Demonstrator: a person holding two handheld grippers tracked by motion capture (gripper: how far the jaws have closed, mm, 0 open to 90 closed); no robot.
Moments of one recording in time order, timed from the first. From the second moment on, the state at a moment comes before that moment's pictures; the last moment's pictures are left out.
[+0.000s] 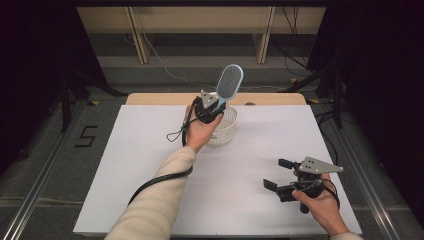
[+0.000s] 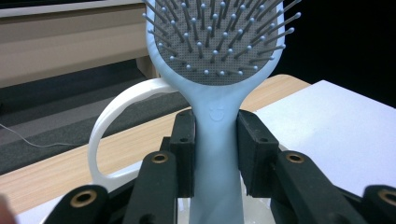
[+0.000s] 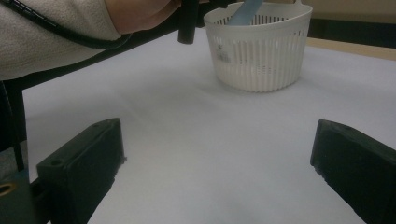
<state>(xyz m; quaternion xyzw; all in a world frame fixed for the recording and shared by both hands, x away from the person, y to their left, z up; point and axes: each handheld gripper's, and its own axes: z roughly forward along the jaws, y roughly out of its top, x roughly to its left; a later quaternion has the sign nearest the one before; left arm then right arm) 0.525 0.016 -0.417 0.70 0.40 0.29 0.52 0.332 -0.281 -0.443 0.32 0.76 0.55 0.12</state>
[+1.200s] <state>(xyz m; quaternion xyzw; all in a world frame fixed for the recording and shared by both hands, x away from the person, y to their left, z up) 0.512 0.034 -0.422 0.72 0.36 0.30 0.51 0.333 -0.281 -0.444 0.32 0.76 0.55 0.12</state>
